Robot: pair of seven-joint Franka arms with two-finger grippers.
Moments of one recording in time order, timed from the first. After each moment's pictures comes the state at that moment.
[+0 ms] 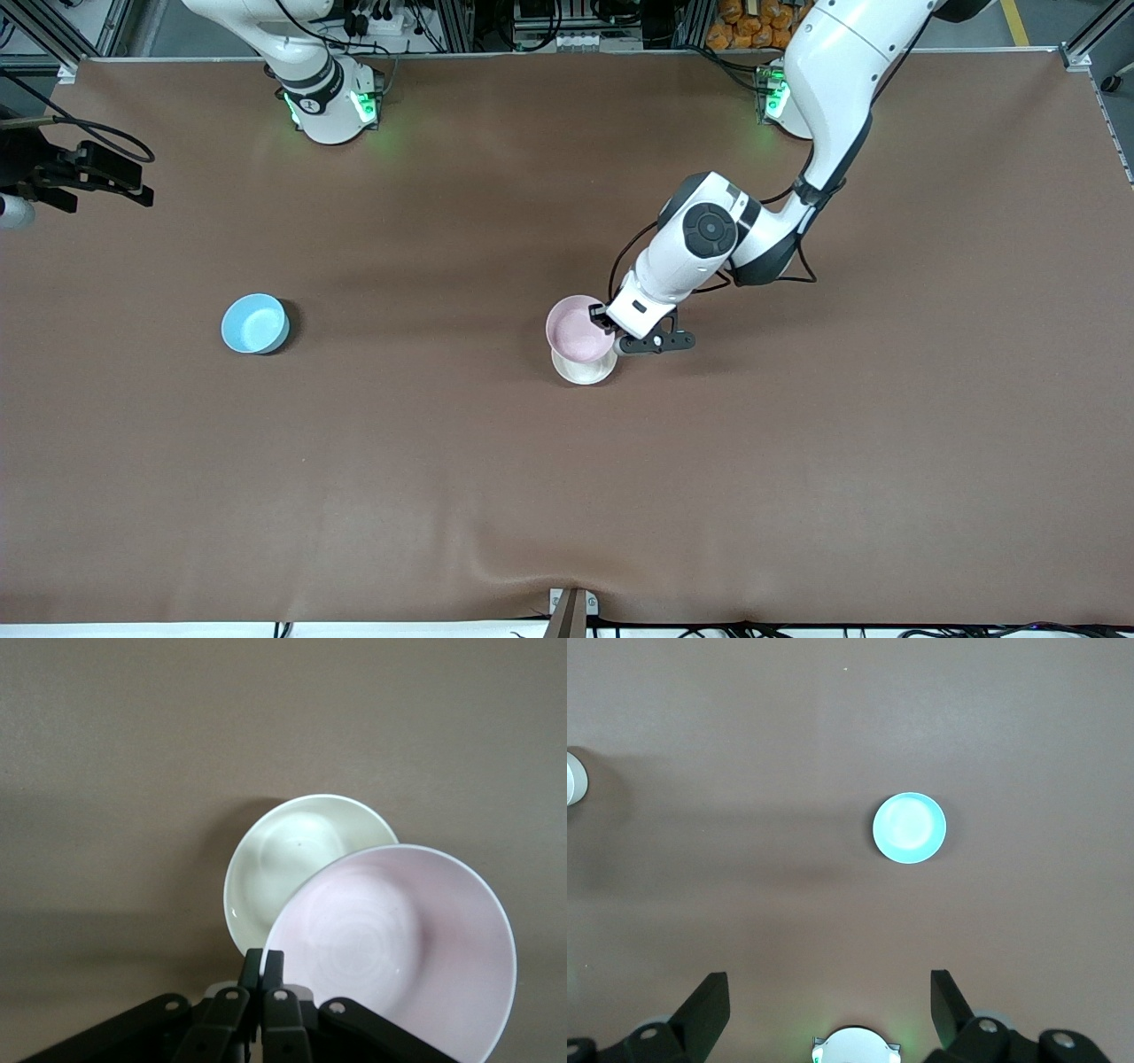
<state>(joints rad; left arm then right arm) -0.35 0.57 -0.35 -1.83 -0.06 2.57 -0.73 -0.04 -0.02 0.01 -1.52 0.05 1.37 -0.07</state>
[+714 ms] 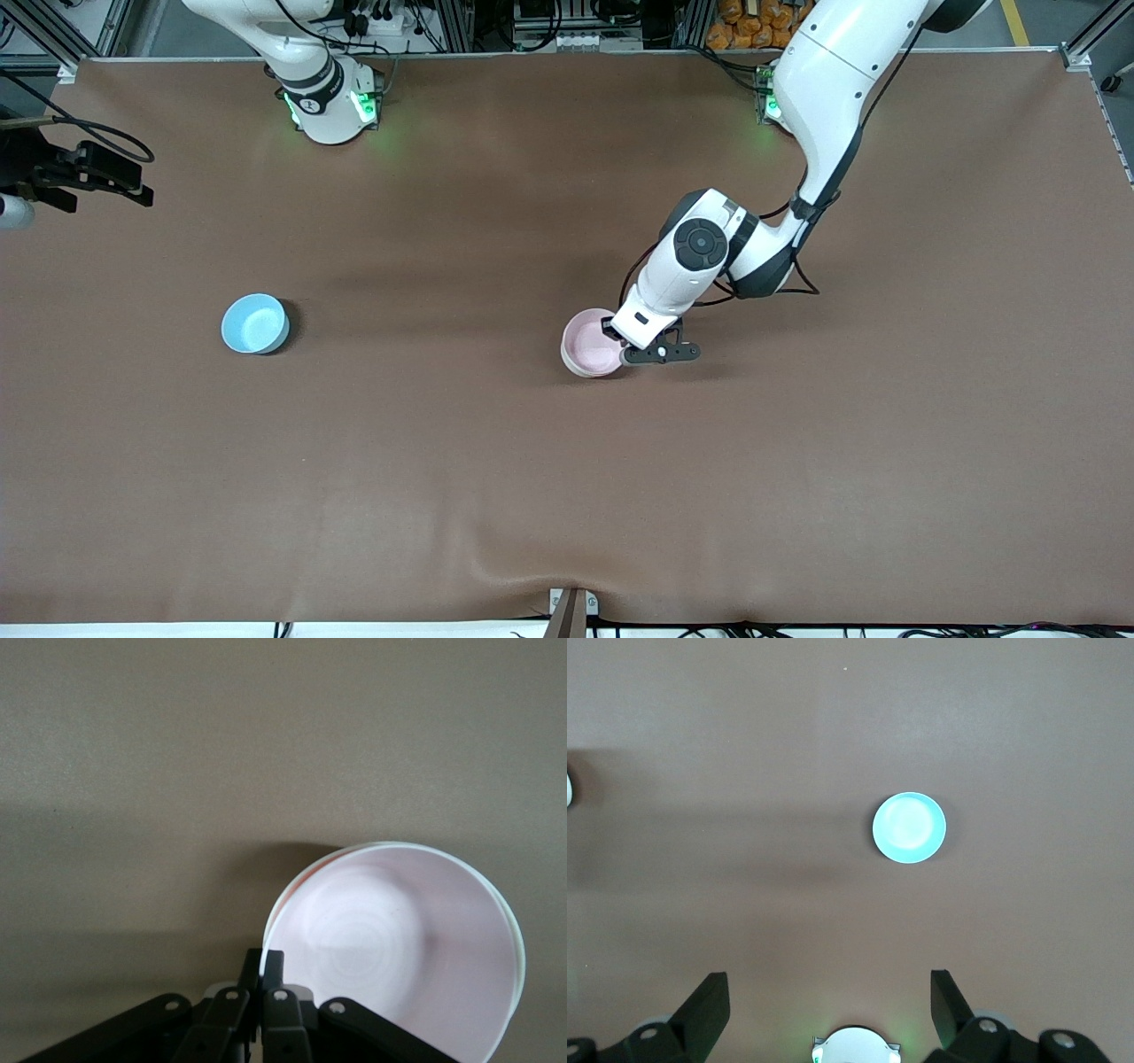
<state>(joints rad) -0.40 0.61 -0.26 -1.82 0.02 2.59 -0.73 -0.04 -0.02 0.01 -1.52 0.05 1.37 -0.07</state>
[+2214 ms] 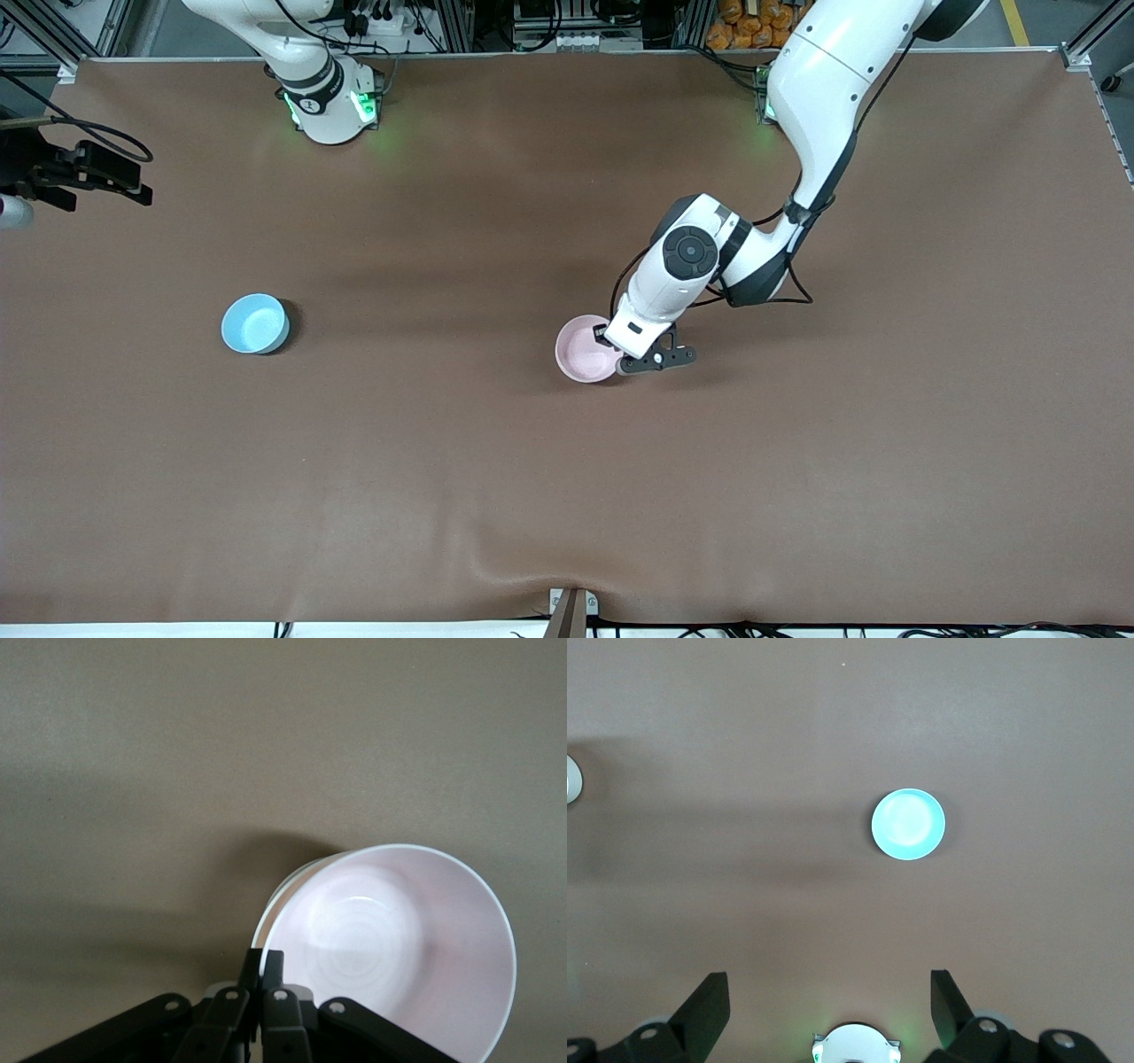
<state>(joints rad) -0.42 0.64 -0.26 -1.73 0.02 2.50 -0.85 -0.04 -0.02 0.01 -1.52 0.05 1.36 -0.07</state>
